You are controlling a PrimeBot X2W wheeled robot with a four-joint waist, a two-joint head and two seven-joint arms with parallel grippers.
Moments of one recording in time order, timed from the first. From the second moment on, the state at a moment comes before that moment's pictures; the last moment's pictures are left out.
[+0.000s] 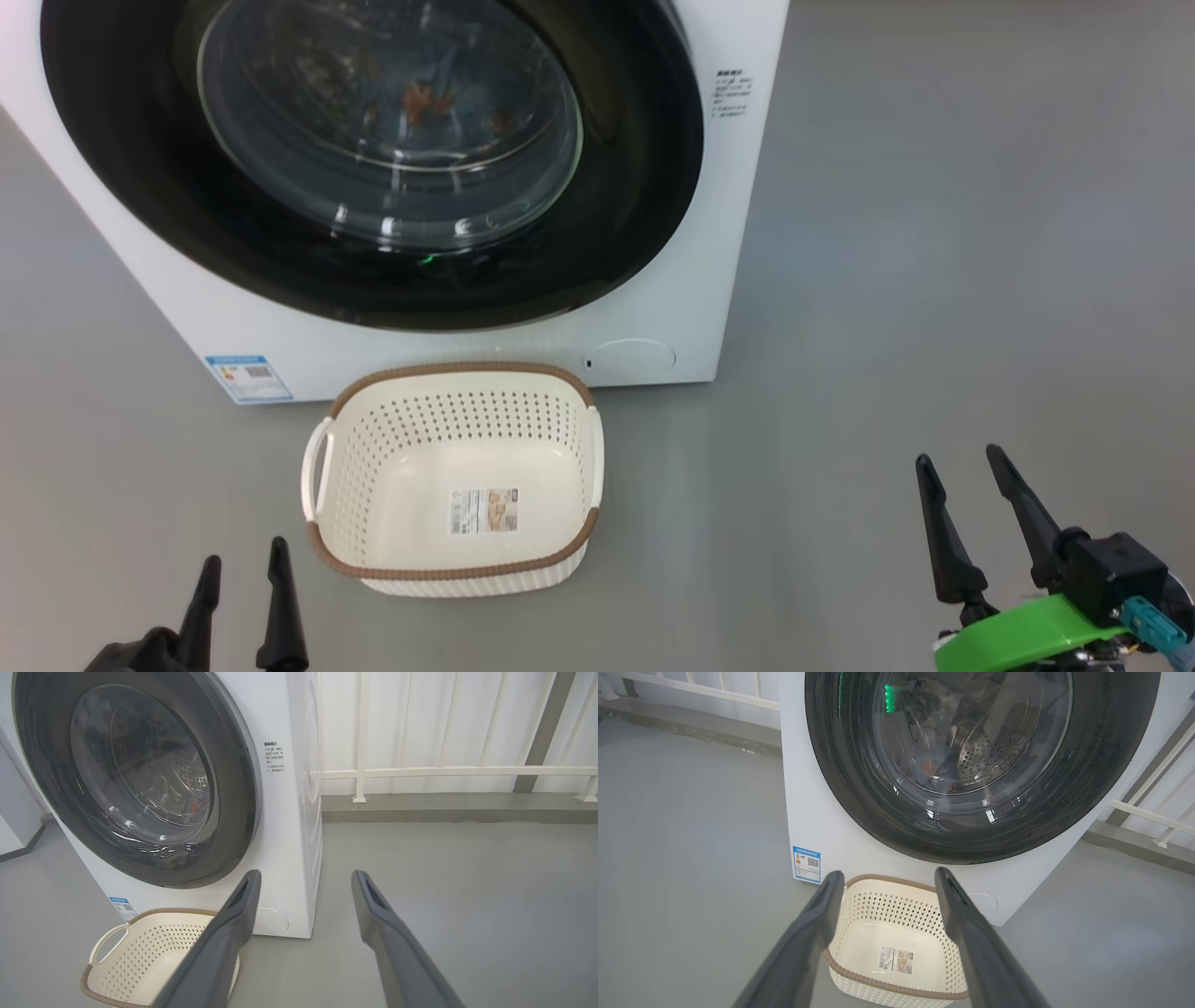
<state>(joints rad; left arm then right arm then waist) -0.03 0.03 0.03 0.32 -0.37 -0.09 -0.25 -0.03 -0.06 -0.08 0.13 0.13 0.14 -0.26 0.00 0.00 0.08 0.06</state>
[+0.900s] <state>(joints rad) 0.02 0.03 0.03 0.28 -0.35 -0.09 -0.25 0.00 -0.05 -0.10 0.15 0.13 0.14 -0.26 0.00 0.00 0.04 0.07</state>
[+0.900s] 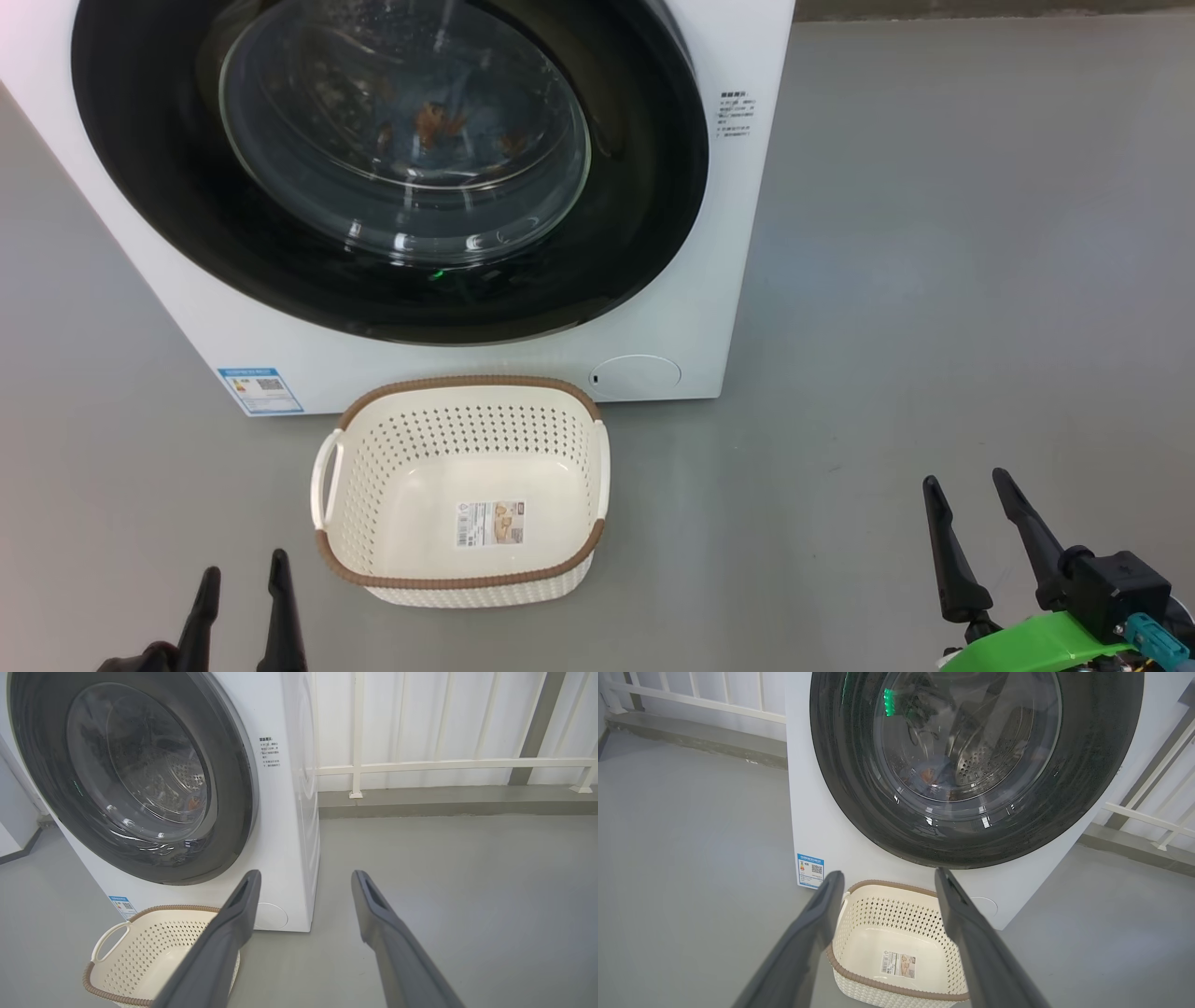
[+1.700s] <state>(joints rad) 0.02 0.03 0.03 0.28 -0.35 -0.08 -0.25 0.00 -0.05 -0.11 0.15 0.13 0.14 -0.26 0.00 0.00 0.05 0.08</state>
